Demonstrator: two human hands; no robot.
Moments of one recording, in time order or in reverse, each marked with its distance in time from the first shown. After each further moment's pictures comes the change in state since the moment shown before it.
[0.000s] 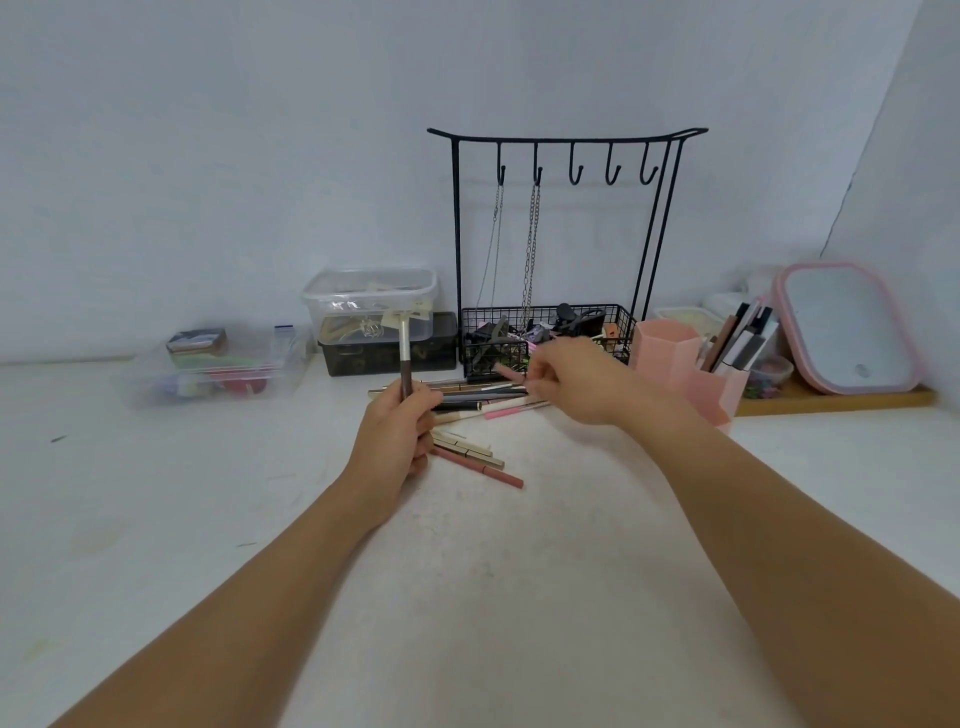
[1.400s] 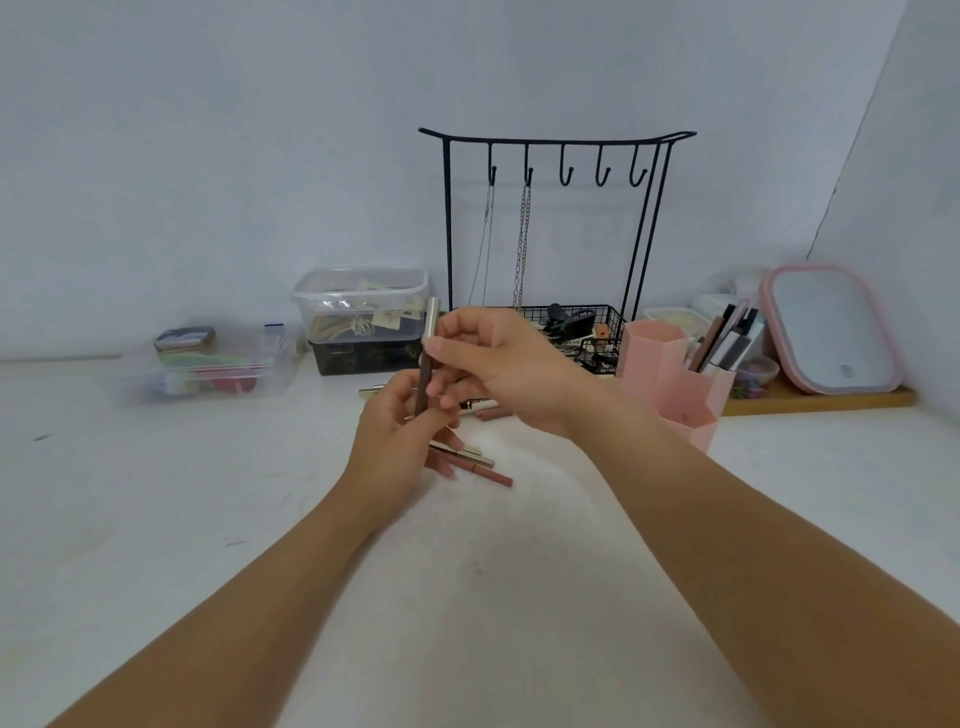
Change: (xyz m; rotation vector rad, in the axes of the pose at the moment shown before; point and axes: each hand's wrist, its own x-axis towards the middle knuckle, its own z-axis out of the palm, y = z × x) left_hand -0.015 0.001 0.010 0.079 -0.056 0.219; right_hand -0.019 -0.080 -0.013 1.159 -0.091 -0.114
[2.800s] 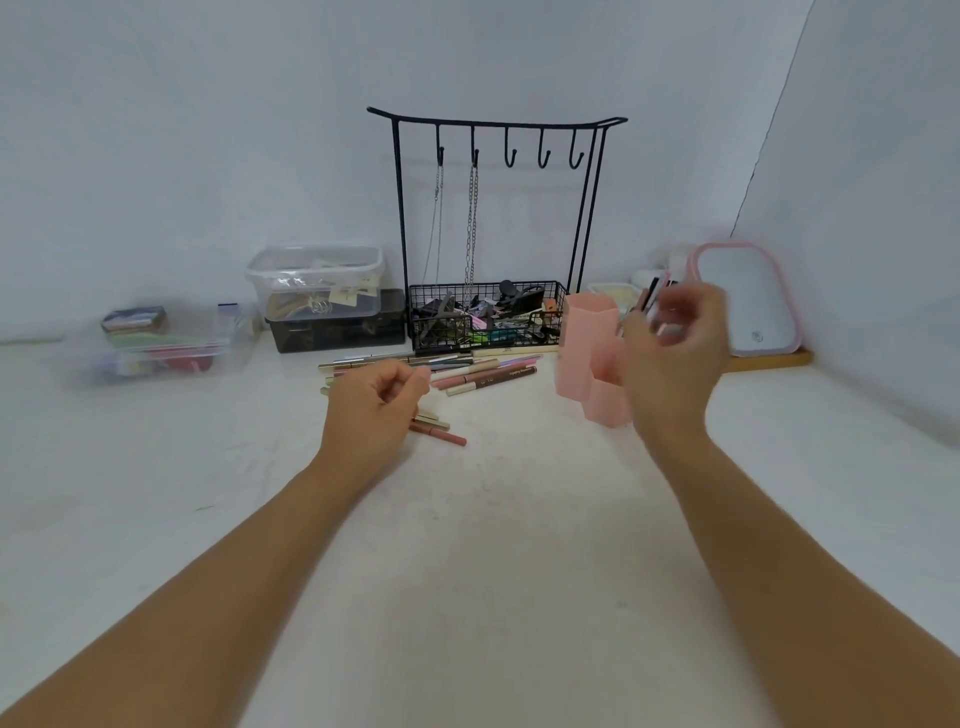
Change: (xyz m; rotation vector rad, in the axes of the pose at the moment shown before) left_hand -0.007 -0.007 0.010 0.433 0.081 0.242; right_hand -0.107 0.025 -0.081 -0.356 1.271 -0.329
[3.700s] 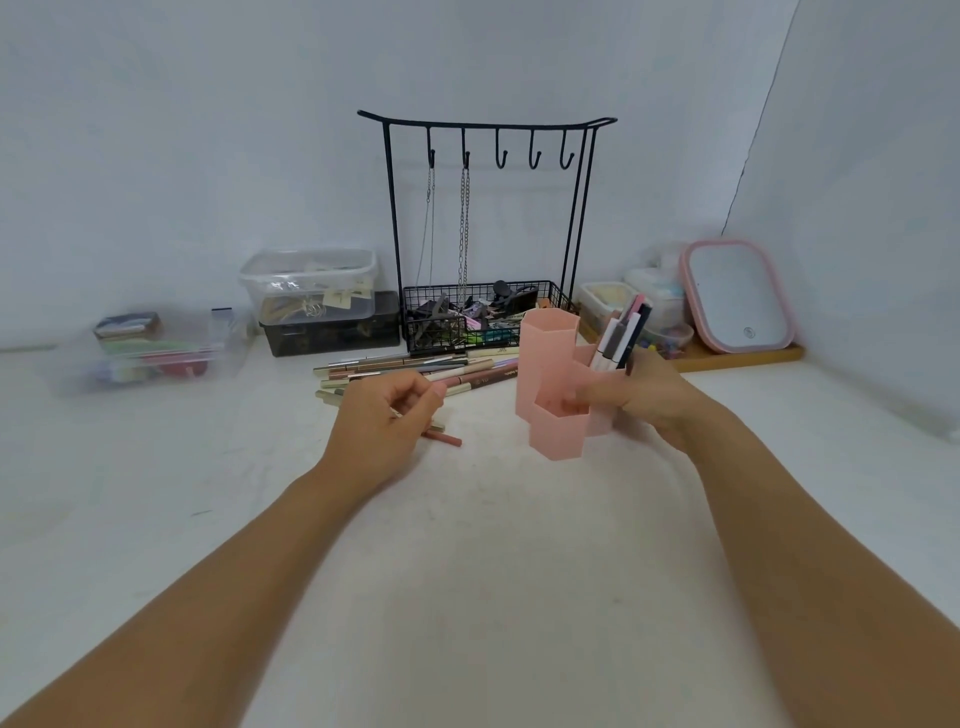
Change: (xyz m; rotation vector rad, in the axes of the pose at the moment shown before) left_hand -0.007 0.004 0.003 0.061 -0.139 0.093; right_hand 0.024 0.031 -0.016 -0.186 -0.885 0.525
